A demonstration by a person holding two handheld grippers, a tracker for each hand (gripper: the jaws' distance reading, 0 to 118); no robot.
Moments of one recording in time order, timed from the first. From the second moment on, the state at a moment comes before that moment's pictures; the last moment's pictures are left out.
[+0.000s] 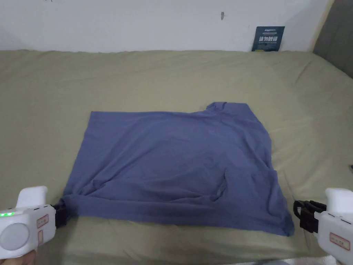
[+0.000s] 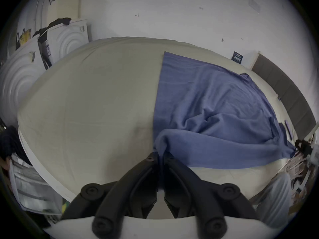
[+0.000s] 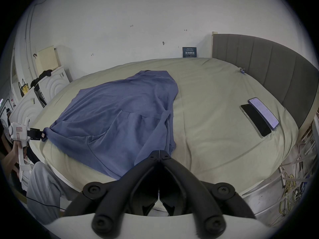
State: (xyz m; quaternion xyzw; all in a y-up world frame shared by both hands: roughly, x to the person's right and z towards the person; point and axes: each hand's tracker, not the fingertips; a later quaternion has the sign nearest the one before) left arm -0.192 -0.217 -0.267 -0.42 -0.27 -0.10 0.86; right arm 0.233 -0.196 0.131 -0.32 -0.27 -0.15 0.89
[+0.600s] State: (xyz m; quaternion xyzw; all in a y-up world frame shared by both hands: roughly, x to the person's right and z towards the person) left arm -0.198 -0.213 -0.276 -0.43 -0.26 -0.08 0.86; right arm 0.236 -0.226 0.123 -0.38 -0.19 -0.18 0.88
